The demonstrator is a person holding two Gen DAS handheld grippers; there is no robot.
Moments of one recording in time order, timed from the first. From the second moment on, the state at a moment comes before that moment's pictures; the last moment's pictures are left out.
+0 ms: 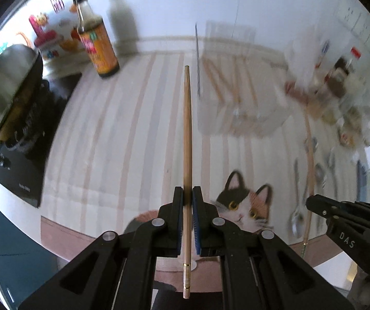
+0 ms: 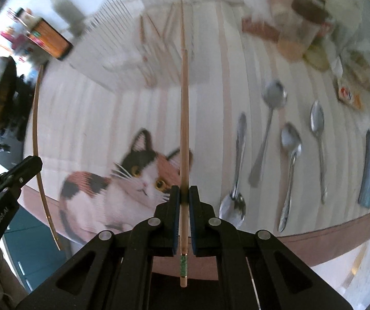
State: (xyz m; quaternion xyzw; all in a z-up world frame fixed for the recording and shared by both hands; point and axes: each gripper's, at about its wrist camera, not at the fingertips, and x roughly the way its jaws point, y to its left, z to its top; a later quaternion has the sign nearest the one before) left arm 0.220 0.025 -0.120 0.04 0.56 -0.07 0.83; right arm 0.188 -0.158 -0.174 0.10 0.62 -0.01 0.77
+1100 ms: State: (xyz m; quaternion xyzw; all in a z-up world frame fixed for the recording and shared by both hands) left arm 0.455 -0.034 -0.130 -0.03 0.64 -0.12 0.76; right arm 0.435 -0.179 -0.128 0.15 0.58 0.01 0.80
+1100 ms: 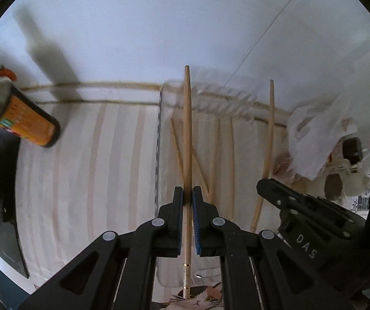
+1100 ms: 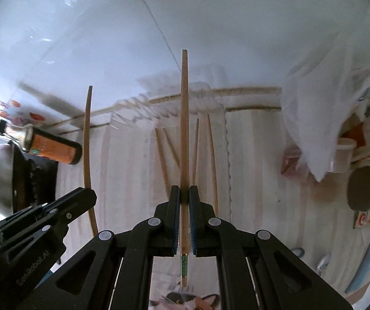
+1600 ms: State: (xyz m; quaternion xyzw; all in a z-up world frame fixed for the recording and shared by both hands) left arm 0.439 -0.020 -0.127 0.03 0.61 -0.05 0.79; right arm 0.436 -0.188 -0.163 0.15 0.62 0.00 0.77
